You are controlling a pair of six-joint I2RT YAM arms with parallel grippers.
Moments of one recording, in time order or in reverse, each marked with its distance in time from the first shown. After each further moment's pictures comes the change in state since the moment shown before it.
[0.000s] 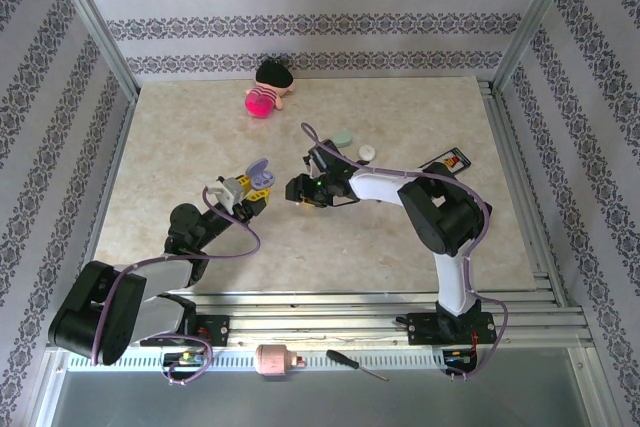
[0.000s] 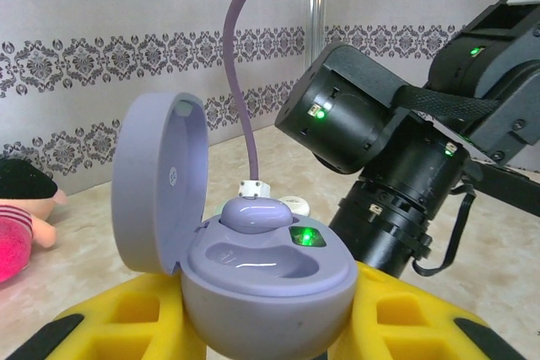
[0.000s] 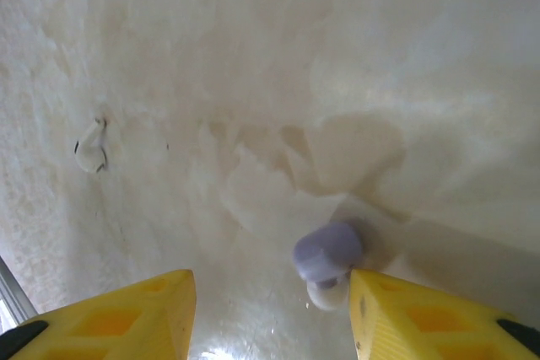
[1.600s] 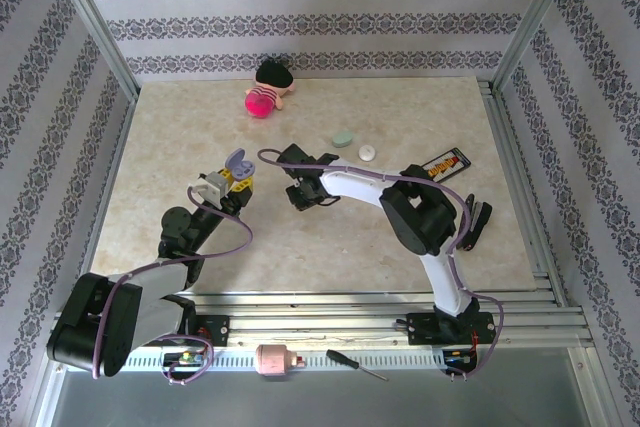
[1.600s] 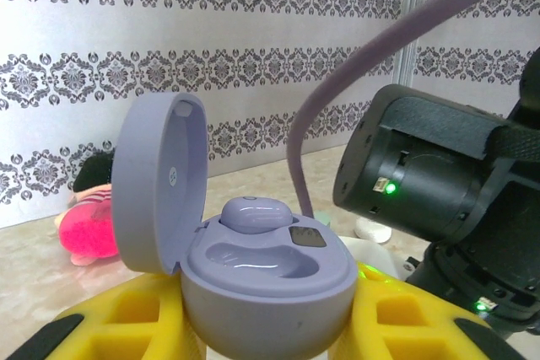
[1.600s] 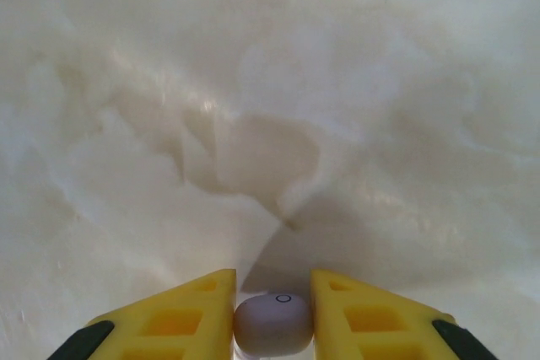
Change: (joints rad) left arm 0.065 -0.063 -0.026 -0.005 -0.157 -0.034; right arm 0.136 0.094 0.268 -0.473 0.495 -0.455
